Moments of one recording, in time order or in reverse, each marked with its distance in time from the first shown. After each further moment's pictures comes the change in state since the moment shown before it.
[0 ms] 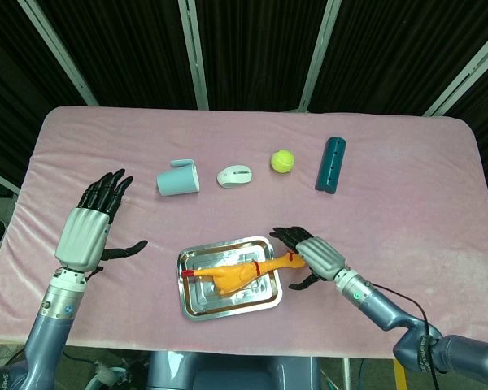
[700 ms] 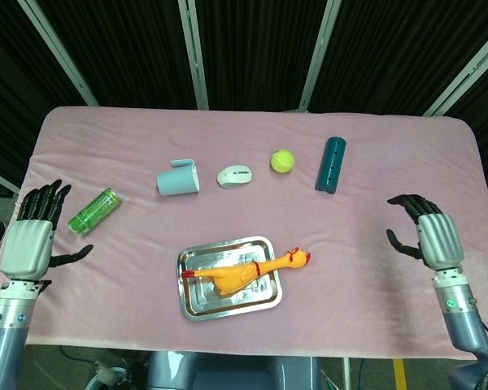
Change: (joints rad) left arm 0.160 0.108 0.061 0.110 -0.038 0.042 -0.121; right arm -0.325 0.158 0.088 0.033 0.189 0.490 -0.190
